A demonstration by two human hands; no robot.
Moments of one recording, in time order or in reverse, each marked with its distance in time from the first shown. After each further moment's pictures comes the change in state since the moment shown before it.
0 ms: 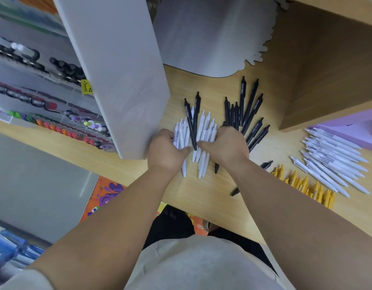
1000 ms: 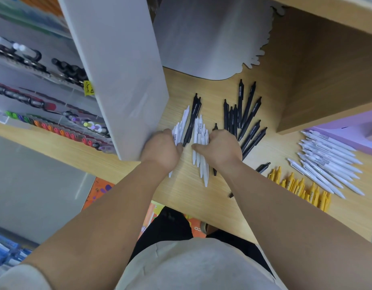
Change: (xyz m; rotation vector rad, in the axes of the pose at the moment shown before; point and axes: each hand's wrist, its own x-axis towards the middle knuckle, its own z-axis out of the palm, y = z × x) left_hand 0.019 -0.001 -0.009 0.424 -0.085 0.206; right_hand -0.004 -0.007 0.007 -0.001 -0.012 0.007
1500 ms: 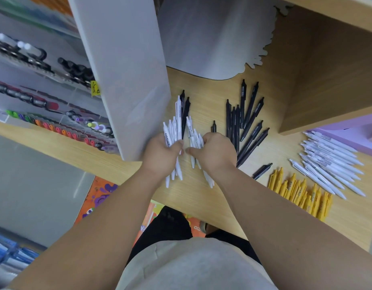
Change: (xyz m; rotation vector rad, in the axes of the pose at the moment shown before) left_hand -0.031 0.004 -0.021 -0.768 -0.057 -0.238; right_hand -0.008 -0.011 0.017 -0.101 0.055 -0.025
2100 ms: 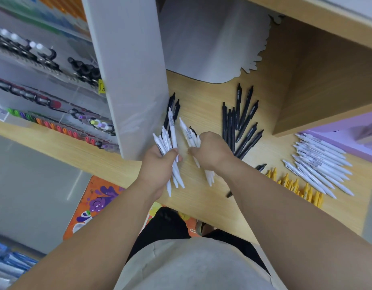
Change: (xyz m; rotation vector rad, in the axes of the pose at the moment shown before) left_hand -0.024 -0.010 0.001 -0.278 -0.015 -0.105; right_hand 0.001 -0.013 -0.022 -0.065 -0.265 -0.045
